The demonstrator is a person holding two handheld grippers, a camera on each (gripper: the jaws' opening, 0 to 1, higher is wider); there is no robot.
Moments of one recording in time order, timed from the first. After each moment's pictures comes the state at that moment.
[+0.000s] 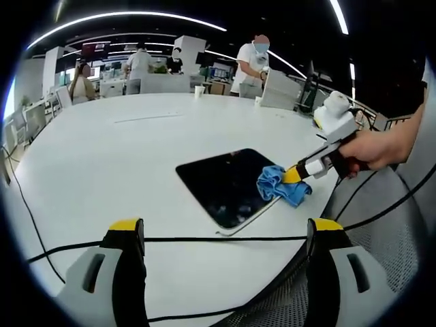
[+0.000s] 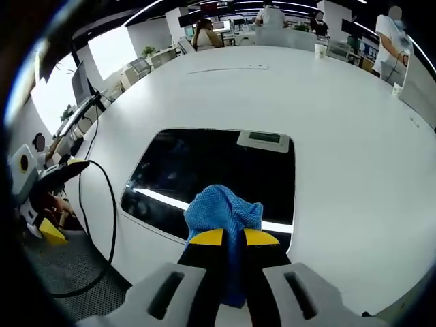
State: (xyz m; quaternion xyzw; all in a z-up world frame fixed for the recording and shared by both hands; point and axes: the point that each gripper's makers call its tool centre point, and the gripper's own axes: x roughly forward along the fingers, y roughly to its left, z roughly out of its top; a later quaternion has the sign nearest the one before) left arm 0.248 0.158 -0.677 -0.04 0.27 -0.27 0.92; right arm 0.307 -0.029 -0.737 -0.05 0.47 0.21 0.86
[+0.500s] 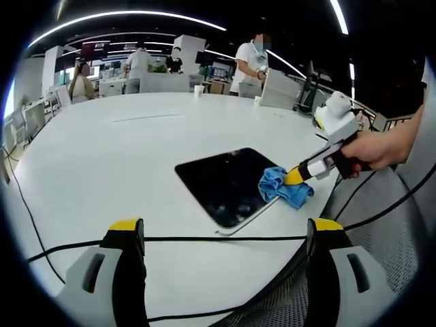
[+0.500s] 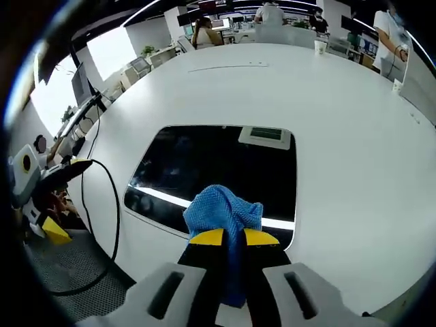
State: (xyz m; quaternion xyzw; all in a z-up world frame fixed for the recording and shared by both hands) left arm 0.247 0.158 -0.677 -0.04 0.27 -0.27 0.92; right arm 0.301 -0.029 -0.736 -0.04 0.47 0.22 0.85
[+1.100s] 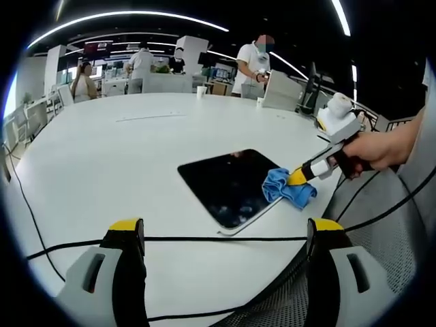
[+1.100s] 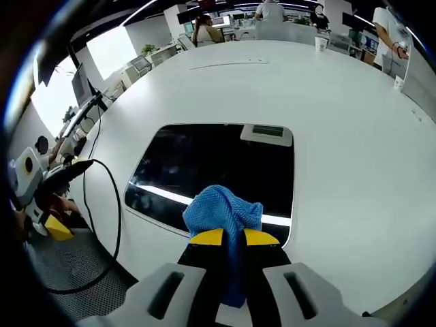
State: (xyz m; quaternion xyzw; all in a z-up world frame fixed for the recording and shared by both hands) left arm 0.248 0.160 -0.677 -0.04 0.27 -0.26 0.93; right arm 0.301 -0.037 -0.736 -0.03 0.48 0.22 0.85
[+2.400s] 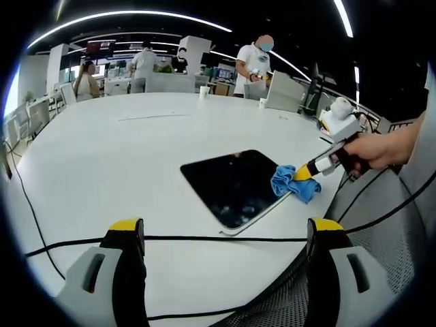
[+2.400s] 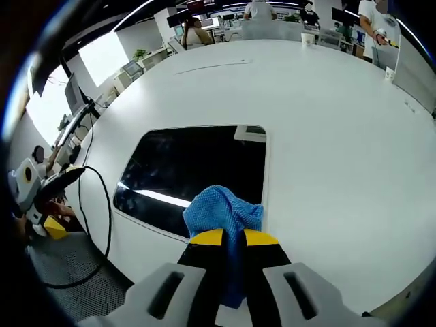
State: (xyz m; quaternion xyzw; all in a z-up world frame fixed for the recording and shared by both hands) left arm 0.249 0.163 -0.678 -0.05 0.27 -0.26 0.93; right arm 0.312 -0.062 -0.737 -0.02 0.48 0.20 0.85
